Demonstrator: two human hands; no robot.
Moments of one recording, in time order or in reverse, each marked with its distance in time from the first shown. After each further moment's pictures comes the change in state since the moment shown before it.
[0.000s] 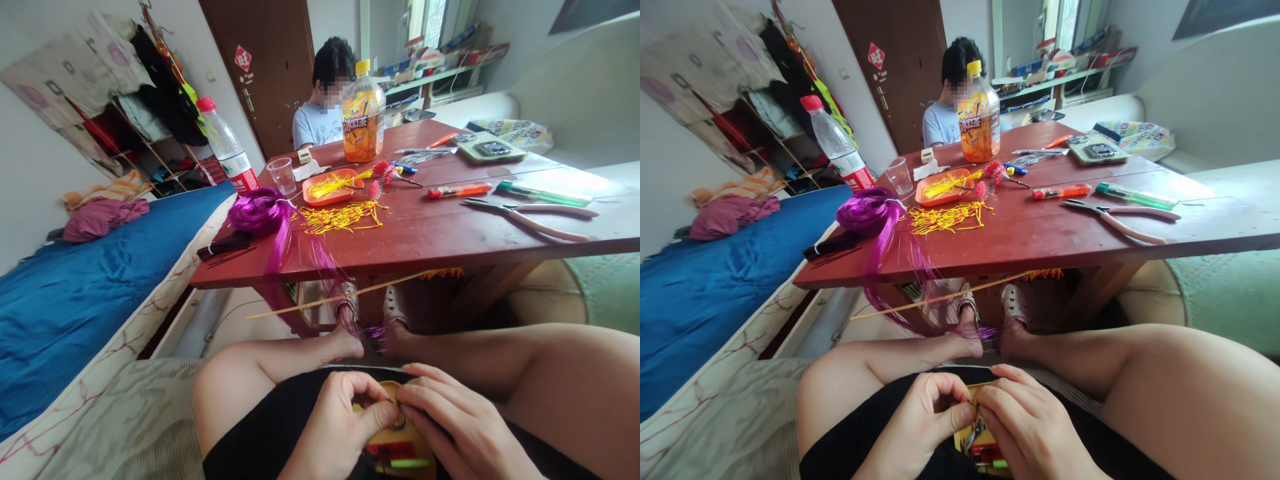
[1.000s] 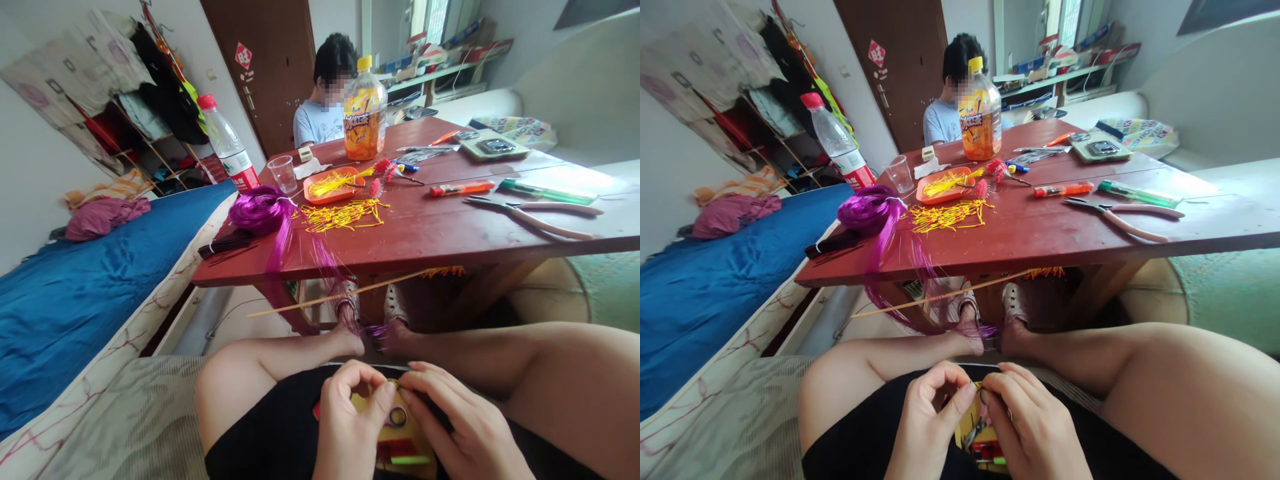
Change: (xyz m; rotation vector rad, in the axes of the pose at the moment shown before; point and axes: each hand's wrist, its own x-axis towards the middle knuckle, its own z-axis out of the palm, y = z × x) left_hand 0.003 -0.012 0.014 0.170 0.260 0.262; right_hand -0.022 0.001 0.004 -0.130 -0.095 0.176
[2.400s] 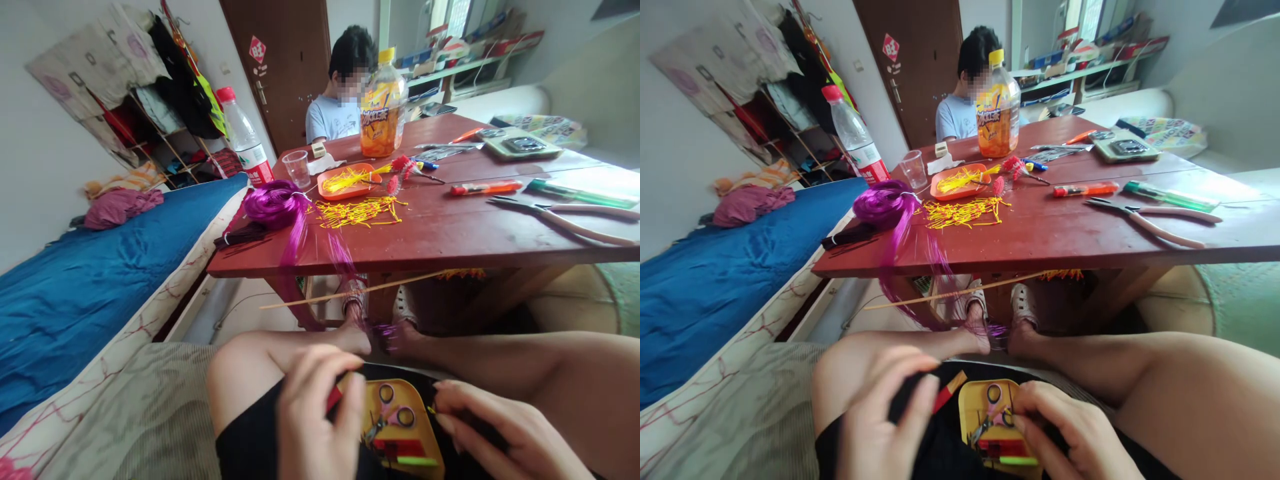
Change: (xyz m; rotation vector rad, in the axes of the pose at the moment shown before) left_hand -0.013 0.027 -0.042 0.437 0.412 0.461; right_hand -0.001 0.007 -0.029 0.302 -0.229 0.187
